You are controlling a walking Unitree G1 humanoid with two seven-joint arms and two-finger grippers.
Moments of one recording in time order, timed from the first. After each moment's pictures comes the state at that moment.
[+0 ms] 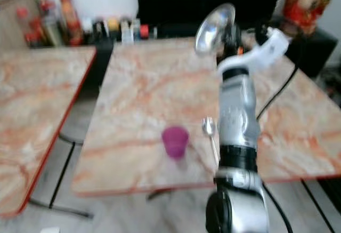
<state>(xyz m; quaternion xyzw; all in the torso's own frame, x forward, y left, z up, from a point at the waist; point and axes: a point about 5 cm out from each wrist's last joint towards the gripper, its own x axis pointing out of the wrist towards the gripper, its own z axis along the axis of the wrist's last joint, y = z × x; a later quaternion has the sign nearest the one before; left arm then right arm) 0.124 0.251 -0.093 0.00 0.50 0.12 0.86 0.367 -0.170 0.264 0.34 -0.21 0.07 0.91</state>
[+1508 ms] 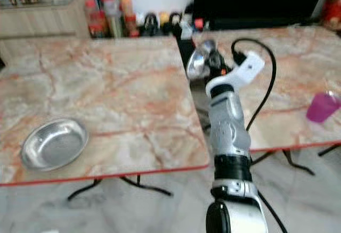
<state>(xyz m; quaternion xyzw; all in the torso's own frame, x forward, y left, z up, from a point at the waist) 0.127 0.251 -0.093 0.00 0.49 0.13 0.86 0.370 -0.156 0.220 0.32 -0.11 0.05 0.94</state>
